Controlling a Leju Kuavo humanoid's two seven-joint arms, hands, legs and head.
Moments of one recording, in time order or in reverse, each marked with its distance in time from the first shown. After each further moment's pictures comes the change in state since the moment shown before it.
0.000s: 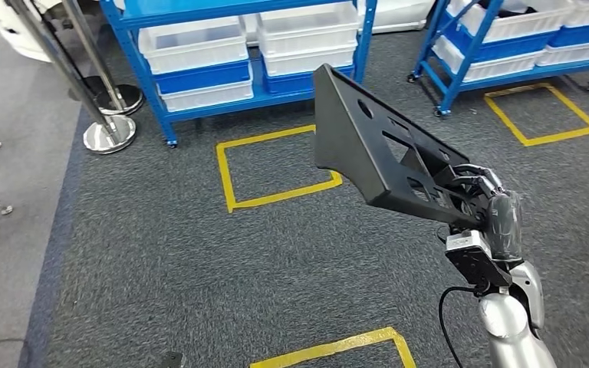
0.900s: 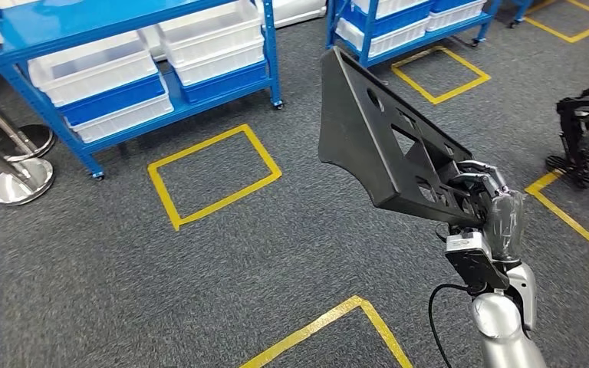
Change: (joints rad) left arm 0.033 0.007 0.080 0.001 0.068 -0.121 0.184; right arm -0.002 0.053 -0.003 -0.019 0.008 -0.048 -0.017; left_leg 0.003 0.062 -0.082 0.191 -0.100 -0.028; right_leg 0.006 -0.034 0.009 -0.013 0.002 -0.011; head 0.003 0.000
